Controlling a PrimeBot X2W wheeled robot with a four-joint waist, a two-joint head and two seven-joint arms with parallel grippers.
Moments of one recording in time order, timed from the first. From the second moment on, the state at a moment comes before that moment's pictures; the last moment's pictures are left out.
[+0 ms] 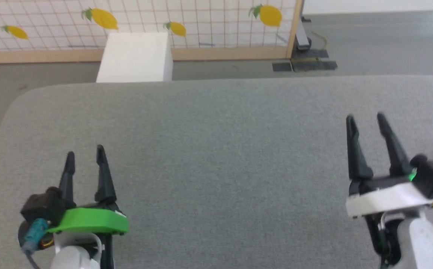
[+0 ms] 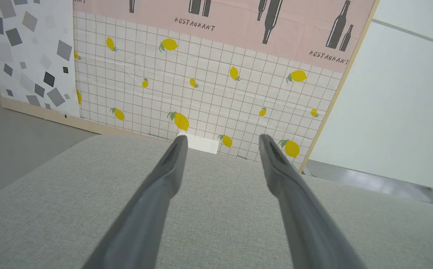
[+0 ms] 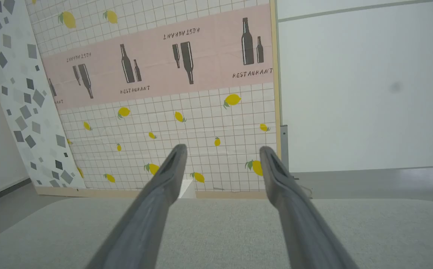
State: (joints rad) left arm -0.07 0.08 0.04 0.05 -0.32 0.00 -0.26; right arm -0.15 -0.05 -0.01 0.02 0.21 0.13 -0.20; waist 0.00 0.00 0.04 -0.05
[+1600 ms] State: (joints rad) left arm -0.01 0.06 -0.05 0.12 -0.22 -0.01 -0.23; right arm -0.06 -0.05 0.02 0.14 0.20 0.13 -0.23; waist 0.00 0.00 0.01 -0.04
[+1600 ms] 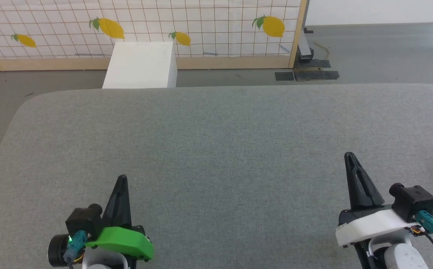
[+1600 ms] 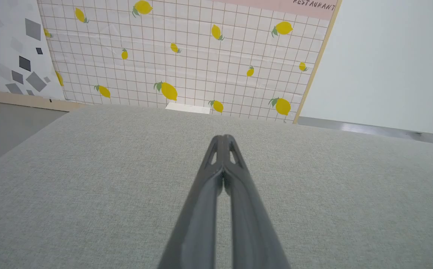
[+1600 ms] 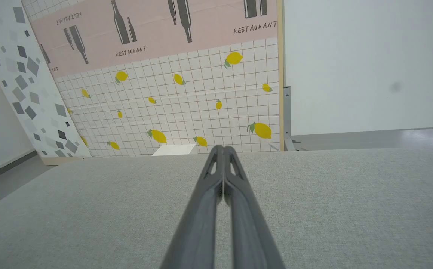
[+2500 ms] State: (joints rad) left arm -0.01 0.06 -0.04 0.09 -0.16 -0.01 -0.17; right arm -0.05 -0.05 0.02 0.10 0.16 0.13 -0.17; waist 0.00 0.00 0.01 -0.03
